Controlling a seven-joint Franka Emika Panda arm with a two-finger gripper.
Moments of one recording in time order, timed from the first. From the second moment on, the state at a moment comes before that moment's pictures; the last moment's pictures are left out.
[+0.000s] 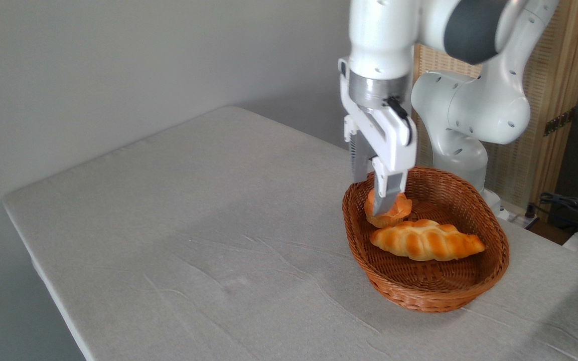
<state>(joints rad) -0.10 -0.76 0.26 -2.60 0.00 1.81 1.30</state>
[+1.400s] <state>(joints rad) -0.13 -0.77 0.30 -2.71 0.04 1.81 1.40</state>
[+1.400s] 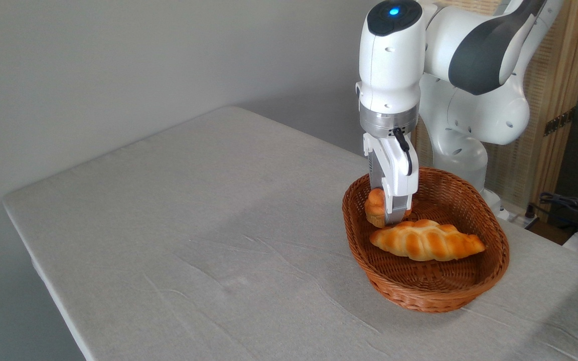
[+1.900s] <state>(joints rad) -0.16 -0.77 0.30 -2.70 0.10 1.79 1.41</state>
